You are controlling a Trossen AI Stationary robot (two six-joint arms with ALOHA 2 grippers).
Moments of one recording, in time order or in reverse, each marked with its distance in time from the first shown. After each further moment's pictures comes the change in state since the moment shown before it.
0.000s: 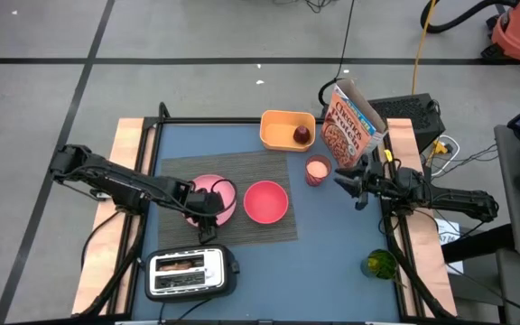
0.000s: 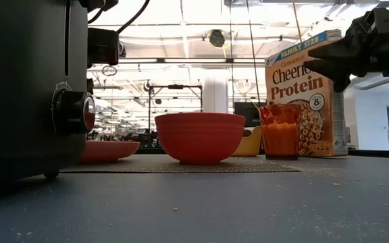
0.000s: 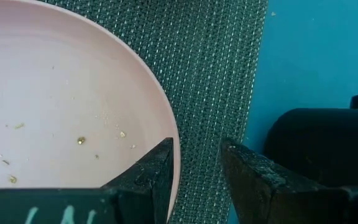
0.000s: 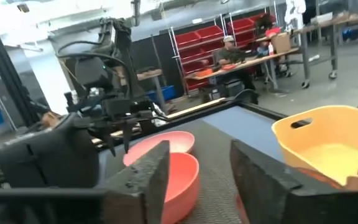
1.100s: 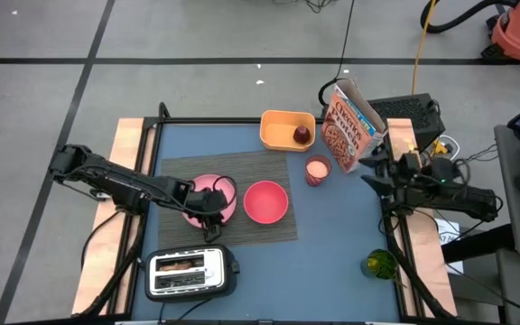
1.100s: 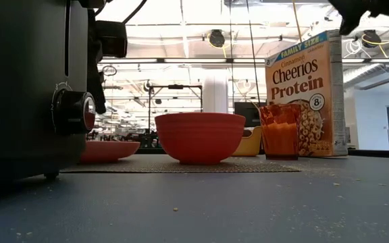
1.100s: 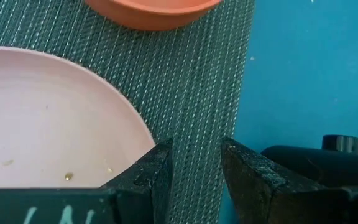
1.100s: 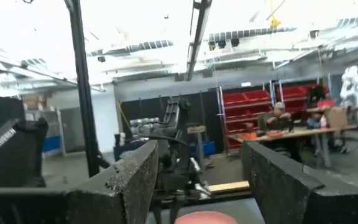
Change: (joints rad) left arm 0.000 0.000 0.001 0.110 -0.035 -0.033; right arm 0.000 0.020 0.272 0.022 -0.170 -0.120
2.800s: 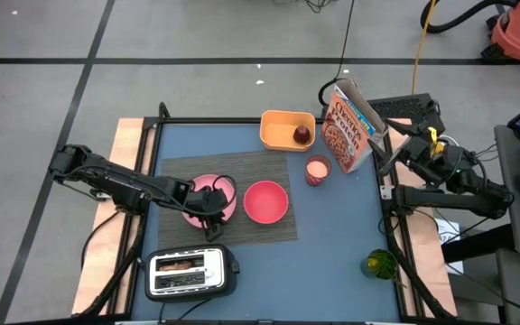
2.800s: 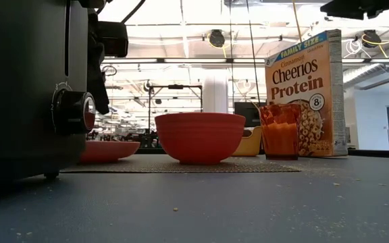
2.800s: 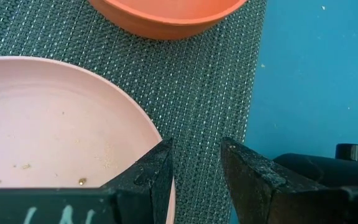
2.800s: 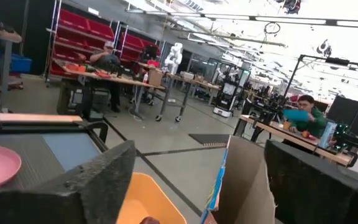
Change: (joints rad) left arm 0.000 0.000 0.000 0.001 -0.047 0.006; right arm 0.000 0.115 0.277 -0.400 0.655 -0.529
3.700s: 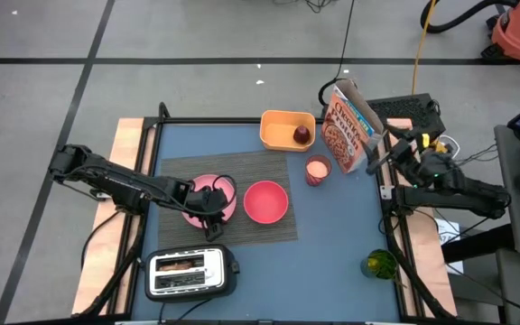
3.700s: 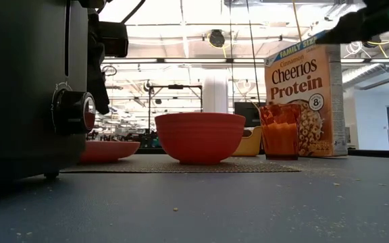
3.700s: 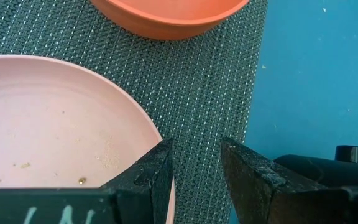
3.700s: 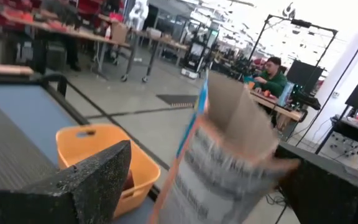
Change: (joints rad) left arm 0.000 0.000 0.000 0.000 -0.002 -0.010; right arm 0.000 0.000 -0.135 -0.022 0.211 0.044
